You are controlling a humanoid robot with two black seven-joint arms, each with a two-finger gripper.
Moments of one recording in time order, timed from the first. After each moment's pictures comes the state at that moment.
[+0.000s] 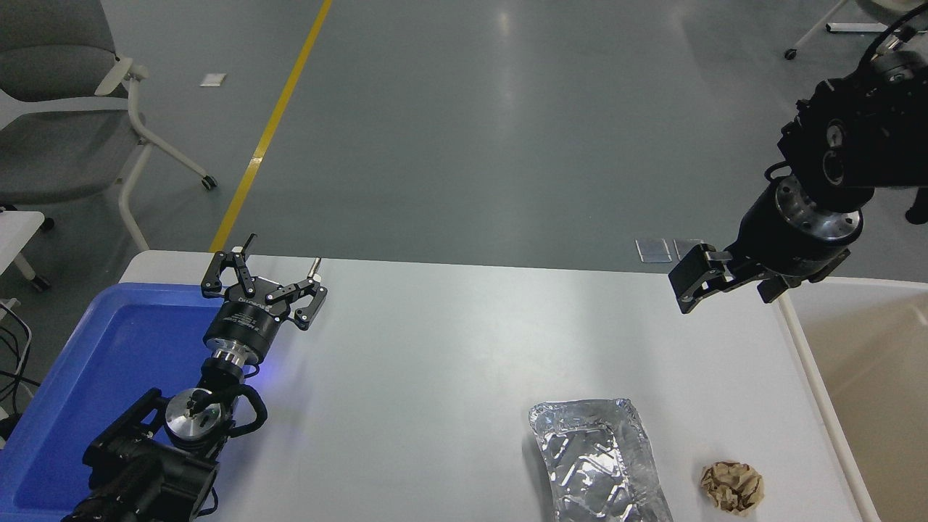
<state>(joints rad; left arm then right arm) -0.46 0.11 -1.18 -0.58 -0.22 -0.66 -0.02 2.25 -0.19 -1.50 1.46 -0.28 0.62 0.24</state>
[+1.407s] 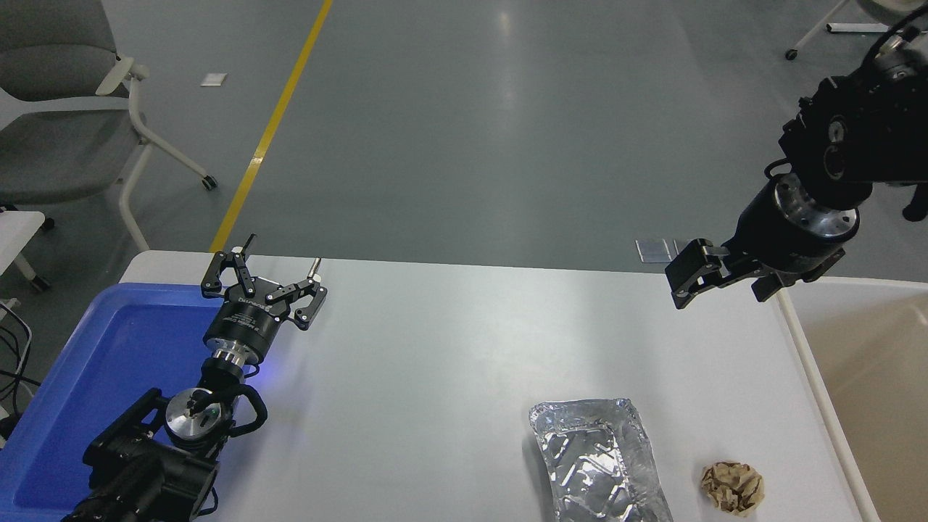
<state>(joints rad) -0.46 0.11 -1.18 -0.58 -0.22 -0.66 -0.02 2.22 -0.24 -1.46 1.43 -0.26 0.63 0.24</state>
